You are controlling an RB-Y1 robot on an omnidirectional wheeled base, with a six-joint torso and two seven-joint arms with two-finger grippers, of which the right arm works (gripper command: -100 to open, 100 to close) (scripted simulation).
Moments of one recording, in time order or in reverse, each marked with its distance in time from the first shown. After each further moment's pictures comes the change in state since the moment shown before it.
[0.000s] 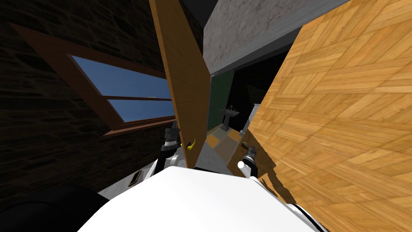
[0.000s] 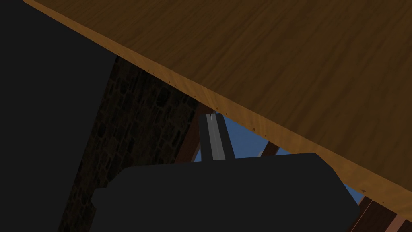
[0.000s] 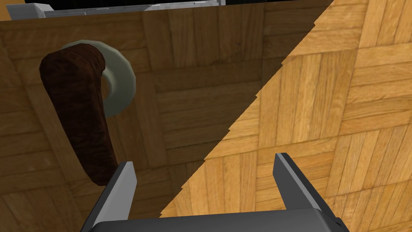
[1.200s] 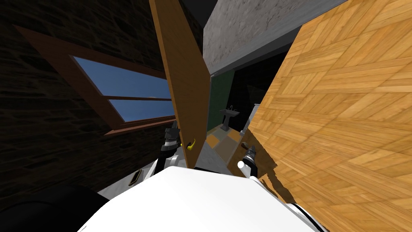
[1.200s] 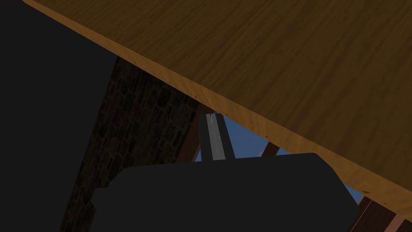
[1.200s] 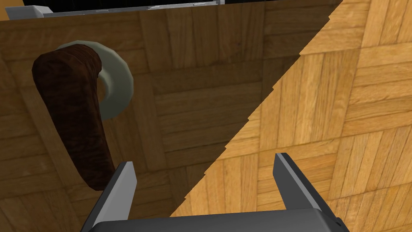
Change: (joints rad) arm -0.002 0.000 0.000 -0.001 0.002 -0.001 -0.002
